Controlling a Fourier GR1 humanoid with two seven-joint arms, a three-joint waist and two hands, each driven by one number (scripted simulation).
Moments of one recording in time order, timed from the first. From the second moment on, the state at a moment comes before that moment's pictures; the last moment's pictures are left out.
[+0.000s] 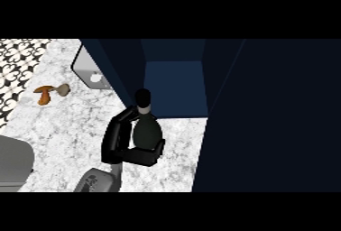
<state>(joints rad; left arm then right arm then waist) -0.16 0.01 -0.28 -1.39 0.11 0.21 -0.32 0.10 -0.51 0.63 -2.52 0.06 -0.55 0.35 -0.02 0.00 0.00</state>
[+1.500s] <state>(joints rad) -0.78 0.00 -0.24 -0.67 0.35 0.31 -0.43 0.20 -0.51 0.58 -2.51 0.01 -0.47 0.20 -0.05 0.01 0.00</state>
